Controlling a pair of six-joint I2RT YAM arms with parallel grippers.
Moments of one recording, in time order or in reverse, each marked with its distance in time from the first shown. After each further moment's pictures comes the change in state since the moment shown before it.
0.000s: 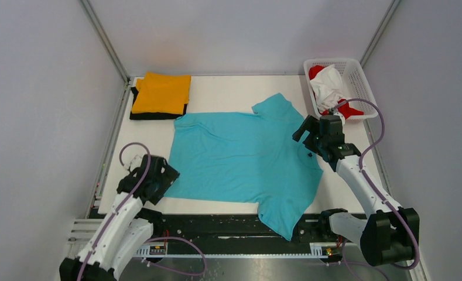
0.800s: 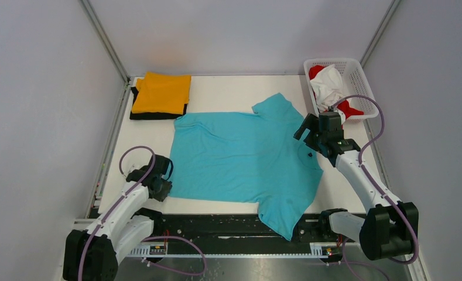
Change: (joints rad) left arm 0.001 0.120 -0.094 -0.045 -0.109 -0.240; right arm -0.002 0.047 0.050 -0.037 0.048 -0.022
